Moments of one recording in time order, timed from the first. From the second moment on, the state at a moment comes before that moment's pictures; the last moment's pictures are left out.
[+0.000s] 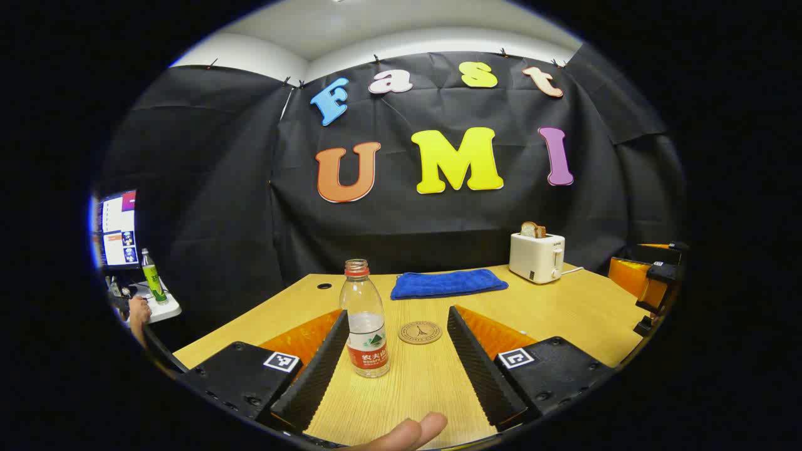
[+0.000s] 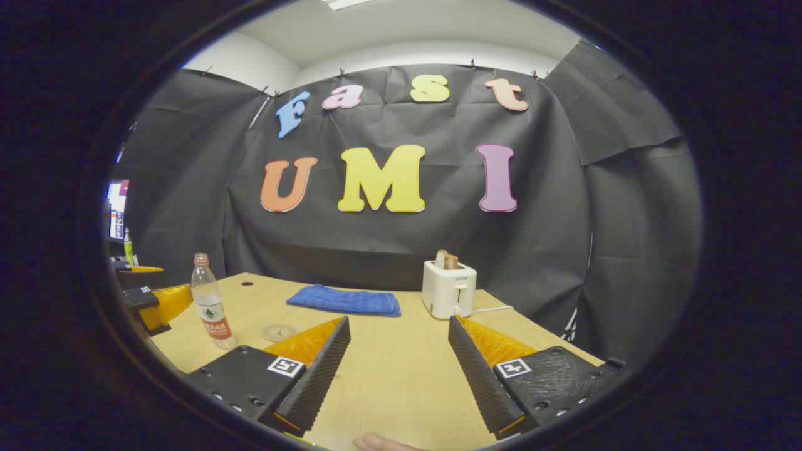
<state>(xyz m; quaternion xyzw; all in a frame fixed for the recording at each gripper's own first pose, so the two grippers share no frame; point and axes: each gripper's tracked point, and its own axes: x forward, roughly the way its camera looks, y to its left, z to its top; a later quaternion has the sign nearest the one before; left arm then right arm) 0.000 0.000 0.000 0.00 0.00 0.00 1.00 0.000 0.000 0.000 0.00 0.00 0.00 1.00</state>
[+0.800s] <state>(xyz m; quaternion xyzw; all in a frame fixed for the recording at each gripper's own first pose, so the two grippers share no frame) 0.009 0.017 -0.020 -0.01 0.03 0.02 1.00 0.011 -0.010 -0.022 0.00 0.03 0.00 1.00</state>
